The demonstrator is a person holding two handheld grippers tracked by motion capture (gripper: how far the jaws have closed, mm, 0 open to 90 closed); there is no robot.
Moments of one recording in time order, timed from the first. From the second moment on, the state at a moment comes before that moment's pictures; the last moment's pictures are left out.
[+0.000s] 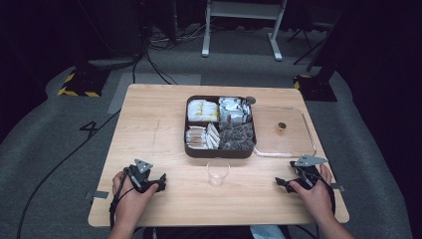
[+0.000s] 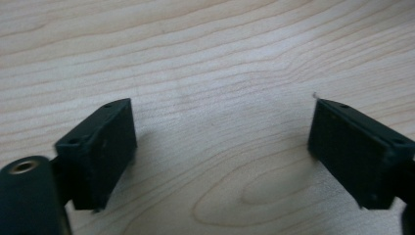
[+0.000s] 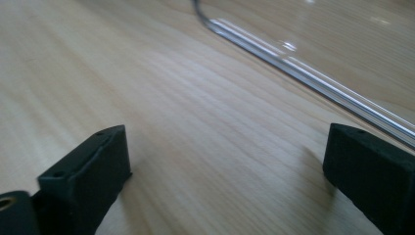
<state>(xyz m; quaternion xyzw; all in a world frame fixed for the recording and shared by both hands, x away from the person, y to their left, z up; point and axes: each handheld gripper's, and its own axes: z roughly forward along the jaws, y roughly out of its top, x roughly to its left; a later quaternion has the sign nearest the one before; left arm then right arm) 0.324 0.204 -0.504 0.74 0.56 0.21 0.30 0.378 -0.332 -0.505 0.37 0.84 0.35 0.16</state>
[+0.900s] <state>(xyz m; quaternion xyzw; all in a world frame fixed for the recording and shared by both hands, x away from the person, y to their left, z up) 0.340 0.195 -0.431 0.79 0.48 0.16 0.34 0.375 -0.333 -0.505 0.37 0.84 0.36 0.16</state>
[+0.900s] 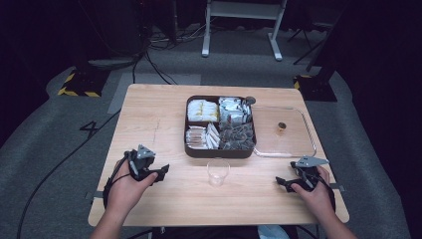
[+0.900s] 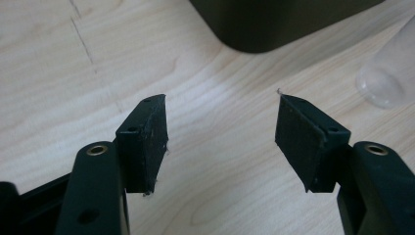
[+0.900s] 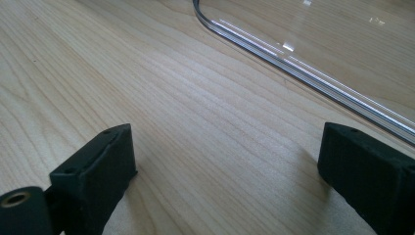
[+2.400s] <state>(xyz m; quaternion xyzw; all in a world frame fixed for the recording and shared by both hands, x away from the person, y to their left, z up) 0.489 0.101 -0.394 0.80 0.41 0.17 0.40 0.377 -0.333 -0.505 0.36 0.85 0.36 0.16</state>
